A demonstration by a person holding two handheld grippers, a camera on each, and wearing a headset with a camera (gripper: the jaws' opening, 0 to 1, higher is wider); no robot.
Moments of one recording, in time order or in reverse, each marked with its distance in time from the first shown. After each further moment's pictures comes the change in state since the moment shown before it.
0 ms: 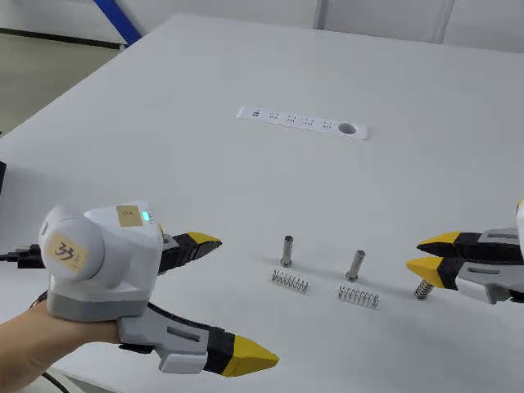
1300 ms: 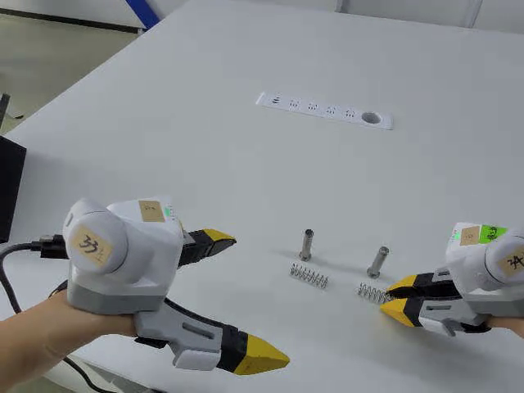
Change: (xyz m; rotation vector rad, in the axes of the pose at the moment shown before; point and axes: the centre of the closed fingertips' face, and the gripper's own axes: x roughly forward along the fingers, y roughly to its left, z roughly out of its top) left arm 0.001 0.007 -0.013 -0.009 0.043 0.000; right arm 0.067 0.024 -0.058 -0.058 0.170 0.159
